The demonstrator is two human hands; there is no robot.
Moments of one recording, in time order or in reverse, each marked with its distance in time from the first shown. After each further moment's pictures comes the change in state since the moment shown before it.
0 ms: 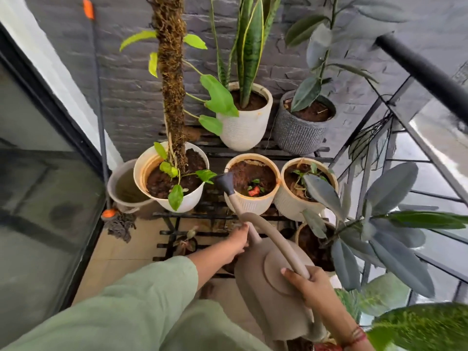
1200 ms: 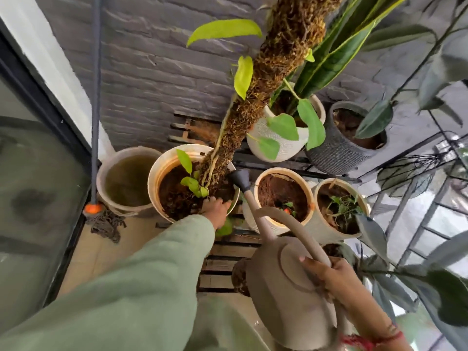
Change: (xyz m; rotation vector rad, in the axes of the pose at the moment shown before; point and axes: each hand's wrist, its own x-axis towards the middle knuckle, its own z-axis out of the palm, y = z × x) left_hand 0.186 0.073 -0.236 1.500 0.115 0.363; right_hand 0.106 -0.179 0.124 -0.068 0.078 0.219
